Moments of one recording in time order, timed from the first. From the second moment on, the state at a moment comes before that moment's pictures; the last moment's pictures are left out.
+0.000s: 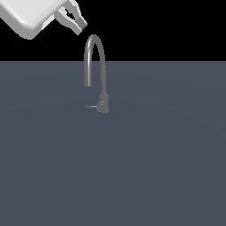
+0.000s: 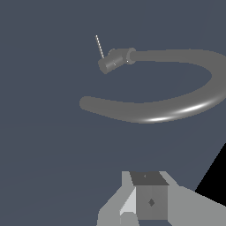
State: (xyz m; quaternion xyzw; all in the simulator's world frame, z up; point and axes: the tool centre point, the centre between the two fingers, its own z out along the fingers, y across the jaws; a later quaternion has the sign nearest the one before) arm -0.105 0.070 0.357 0.83 0.41 -0.03 0.37
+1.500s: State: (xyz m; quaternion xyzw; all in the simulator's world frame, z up) arm -0.044 0.108 0.253 0.59 0.59 -0.04 0.55
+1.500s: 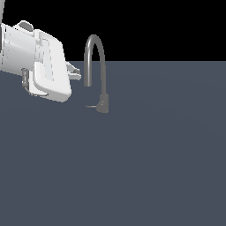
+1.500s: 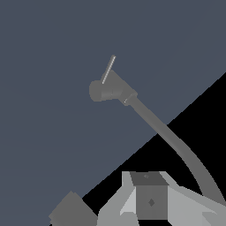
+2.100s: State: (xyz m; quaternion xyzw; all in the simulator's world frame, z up) arm -0.024 0.115 0.209 0.48 0.64 -0.04 0.61
